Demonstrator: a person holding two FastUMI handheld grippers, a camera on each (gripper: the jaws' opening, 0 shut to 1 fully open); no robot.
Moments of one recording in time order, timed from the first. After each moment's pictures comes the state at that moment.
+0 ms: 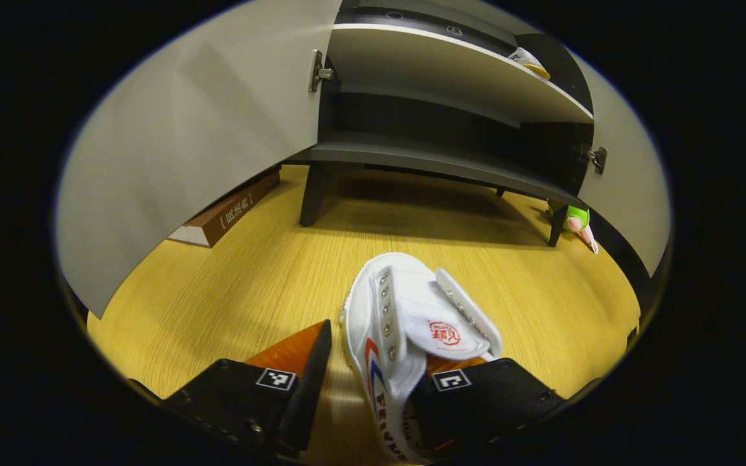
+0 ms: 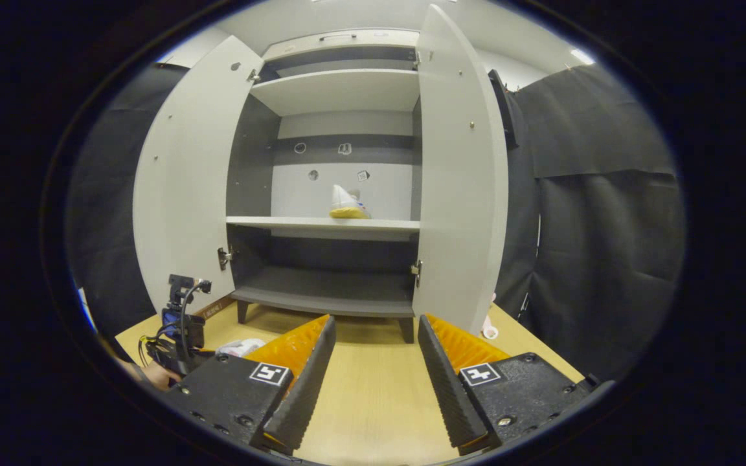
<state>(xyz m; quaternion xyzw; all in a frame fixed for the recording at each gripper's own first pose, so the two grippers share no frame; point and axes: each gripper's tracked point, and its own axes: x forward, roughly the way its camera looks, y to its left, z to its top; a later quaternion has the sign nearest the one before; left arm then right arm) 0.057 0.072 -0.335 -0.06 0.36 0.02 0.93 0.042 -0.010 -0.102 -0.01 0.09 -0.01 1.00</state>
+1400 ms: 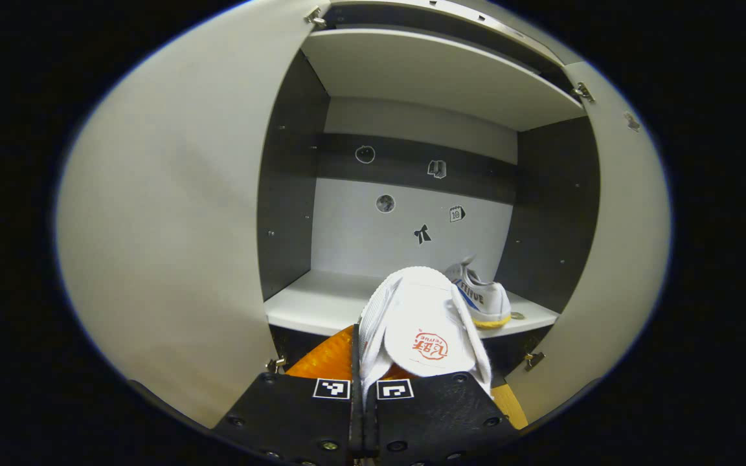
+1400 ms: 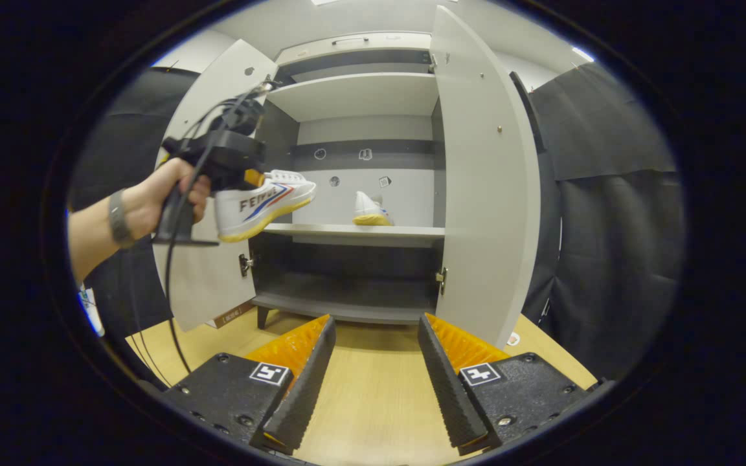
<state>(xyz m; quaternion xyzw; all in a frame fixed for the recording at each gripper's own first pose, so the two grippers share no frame) 0.280 0.047 0.019 -0.05 0.20 0.03 0.98 0.049 0.010 -0.092 0.00 0.07 0.04 1.00</state>
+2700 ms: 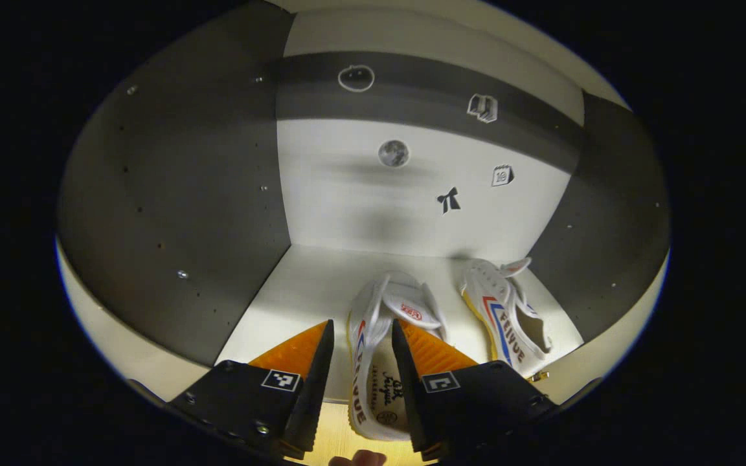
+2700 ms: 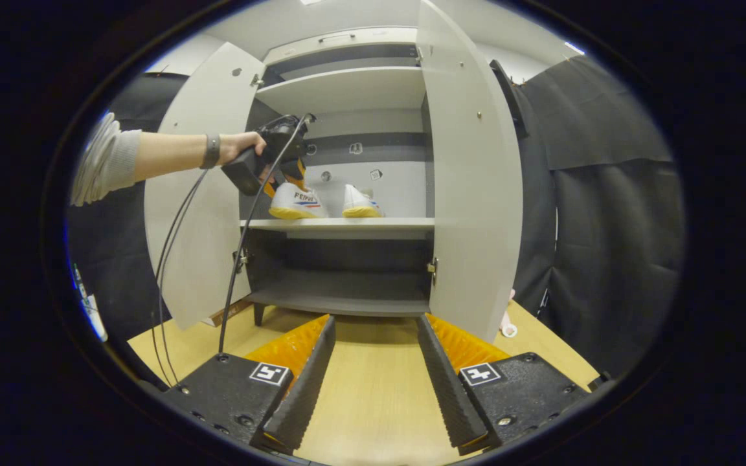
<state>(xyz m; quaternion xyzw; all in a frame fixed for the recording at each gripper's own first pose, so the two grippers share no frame) 0.359 0.047 0.014 -0.06 0.36 0.02 0.93 0.047 -0.001 -0.103 0.01 0.09 0.04 1.00</state>
